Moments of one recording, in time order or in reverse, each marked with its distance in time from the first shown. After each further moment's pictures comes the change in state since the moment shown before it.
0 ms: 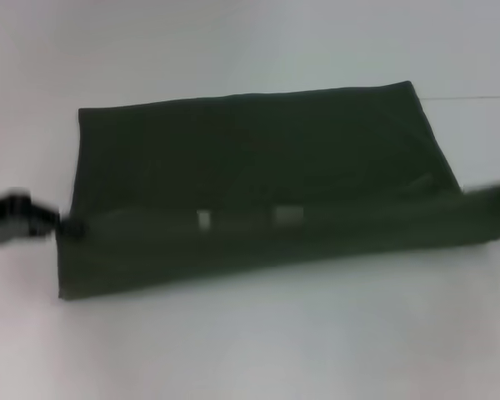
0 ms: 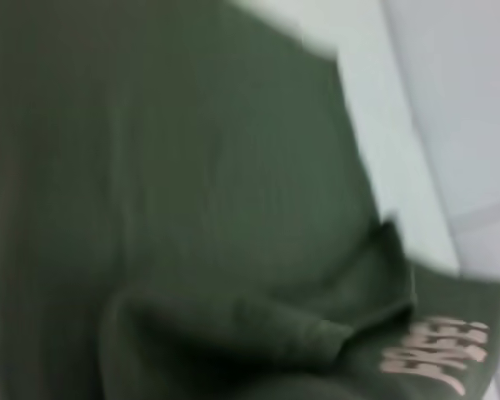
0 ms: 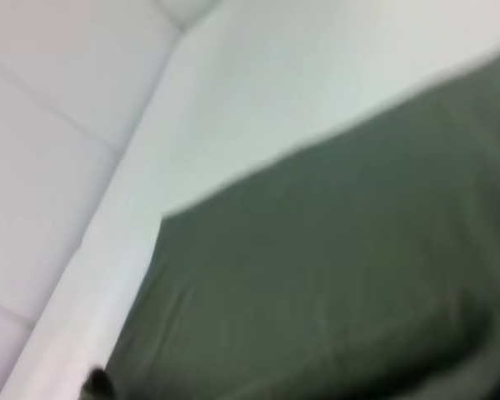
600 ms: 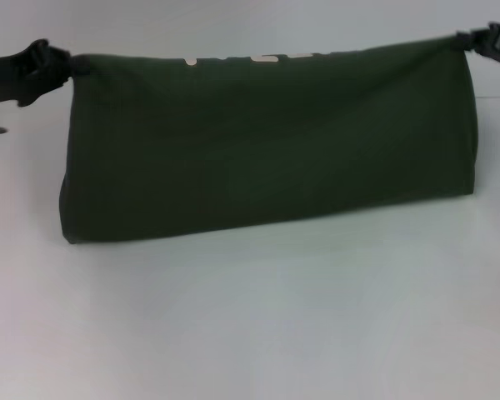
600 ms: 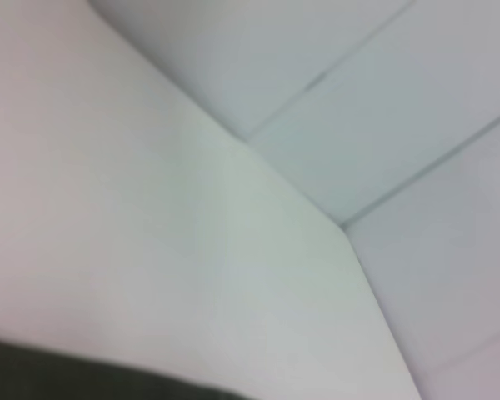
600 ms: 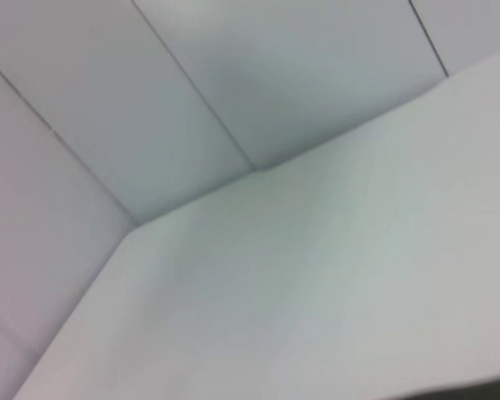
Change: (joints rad) left arm -0.108 -0.034 -0.009 -0.154 -0.322 -0.585 0.043; right arm 0.287 0.022 -0.024 0.186 0.110 0.570 -0.055
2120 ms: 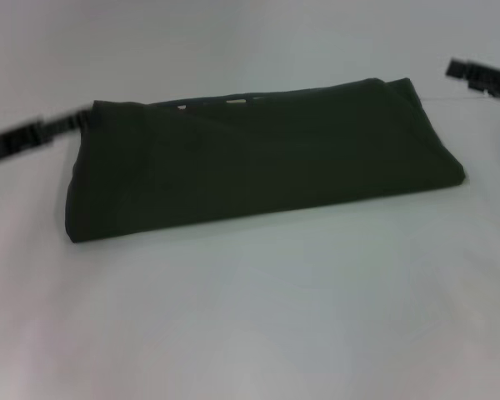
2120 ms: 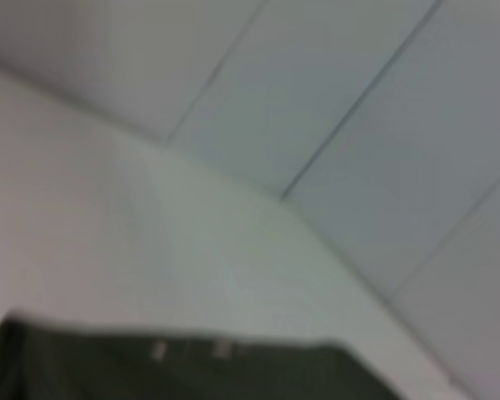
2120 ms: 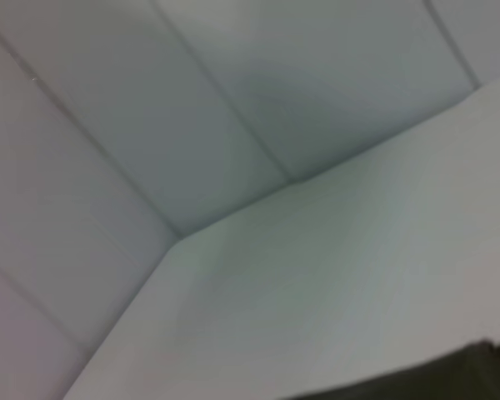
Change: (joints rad) left arm 0.205 -0.094 0.058 0.100 -0.175 0.174 0.438; right arm -0.153 0.005 -0.051 0.051 0.223 -0.145 -0.202
